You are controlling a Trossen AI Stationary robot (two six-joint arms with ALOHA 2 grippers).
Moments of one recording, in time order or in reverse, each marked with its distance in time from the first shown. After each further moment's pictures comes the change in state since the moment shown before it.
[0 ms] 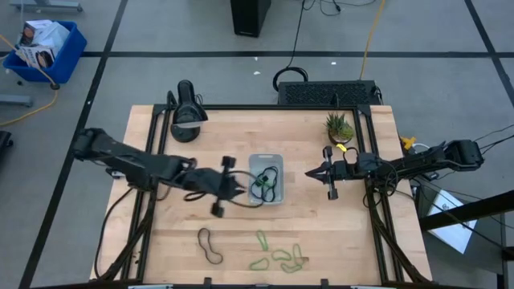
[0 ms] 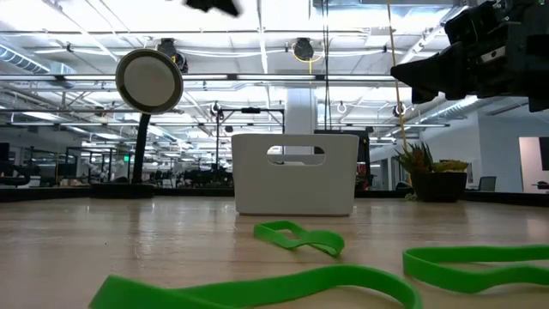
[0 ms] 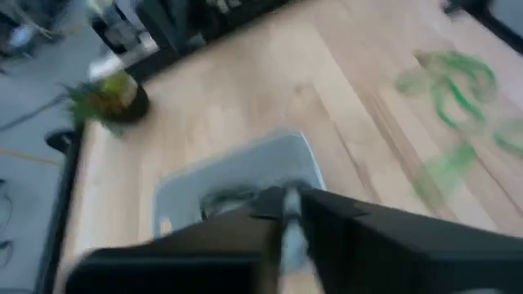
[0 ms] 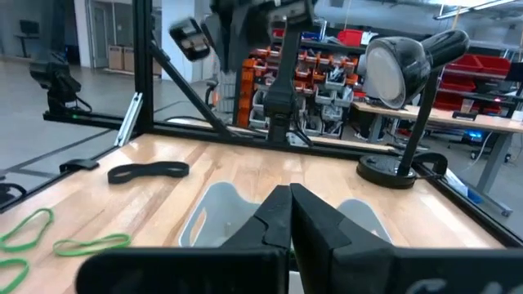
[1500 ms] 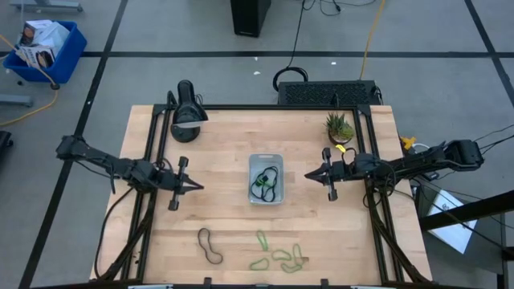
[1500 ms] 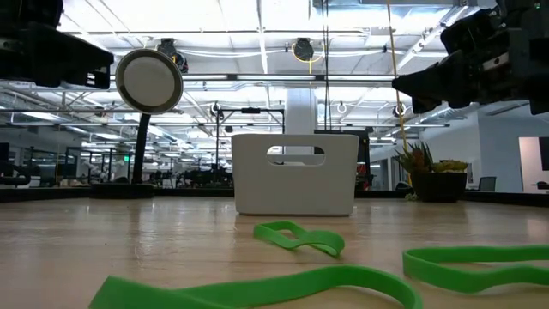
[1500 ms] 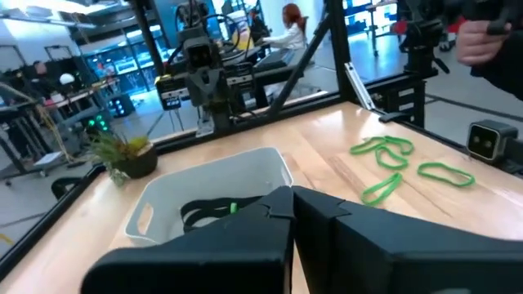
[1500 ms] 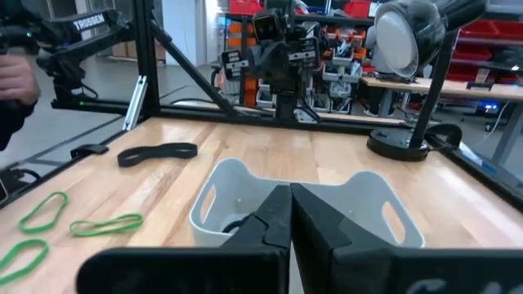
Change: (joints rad) left arm -0.042 -1.028 -1.055 0.628 0.081 -0.037; right arm 0.000 0.000 0.000 -0.067 -0.011 0.042
